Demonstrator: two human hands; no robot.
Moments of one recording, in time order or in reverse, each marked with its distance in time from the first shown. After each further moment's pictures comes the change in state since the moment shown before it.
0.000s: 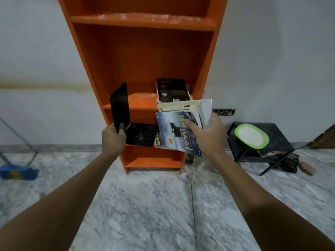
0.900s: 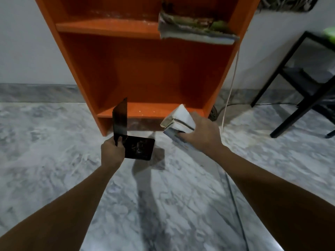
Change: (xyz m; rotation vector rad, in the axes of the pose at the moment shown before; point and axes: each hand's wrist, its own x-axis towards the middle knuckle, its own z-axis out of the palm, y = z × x) left_hand -0.006 -0.593 0.369 0.091 -0.088 -0.088; right_hand -0.061 0.576 0.371 -0.490 -0.304 -0.393
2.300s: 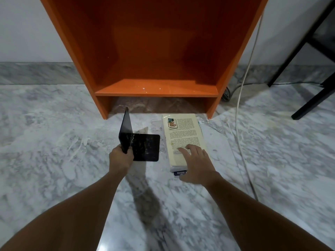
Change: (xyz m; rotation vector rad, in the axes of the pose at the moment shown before) left_hand -0.020 -0.104 0.058 0.019 -0.150 -0.210; right_hand -0.113 0.057 0.165 -0.305 -0.522 -0.006
